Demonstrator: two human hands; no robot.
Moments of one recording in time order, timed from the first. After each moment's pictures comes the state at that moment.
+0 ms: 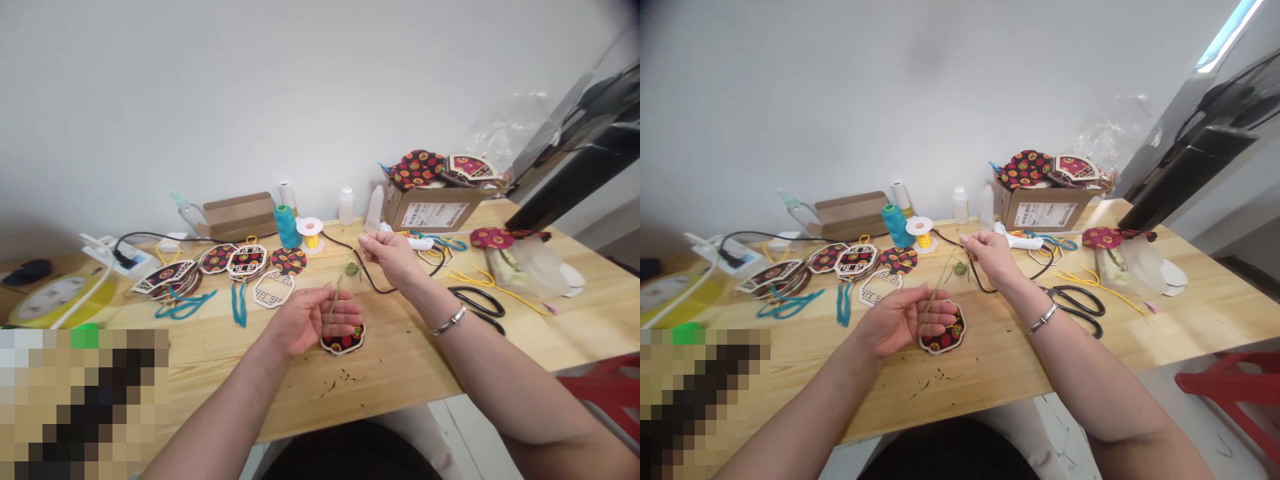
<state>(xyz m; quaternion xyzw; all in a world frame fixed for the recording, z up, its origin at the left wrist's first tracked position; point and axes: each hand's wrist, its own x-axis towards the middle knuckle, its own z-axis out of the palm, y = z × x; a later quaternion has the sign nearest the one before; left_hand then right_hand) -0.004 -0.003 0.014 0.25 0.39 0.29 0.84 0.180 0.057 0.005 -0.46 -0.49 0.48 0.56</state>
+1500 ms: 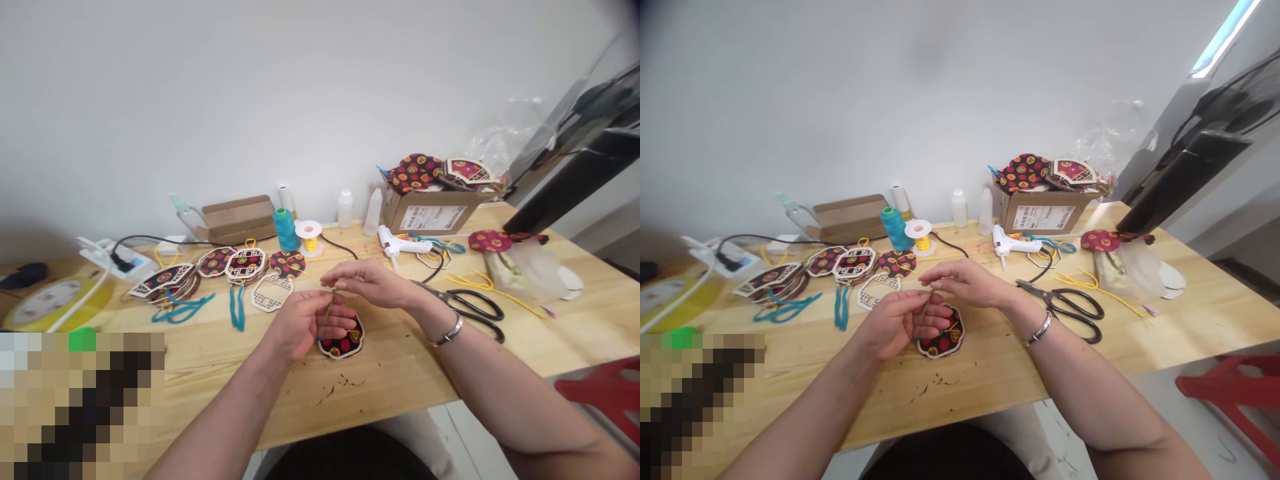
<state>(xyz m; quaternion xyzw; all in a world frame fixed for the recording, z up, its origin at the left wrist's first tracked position) 0.001 -0.006 0.015 0.31 0.45 0.33 0.77 0.173 0.032 0.020 -0.29 -0.81 0.40 0.31</state>
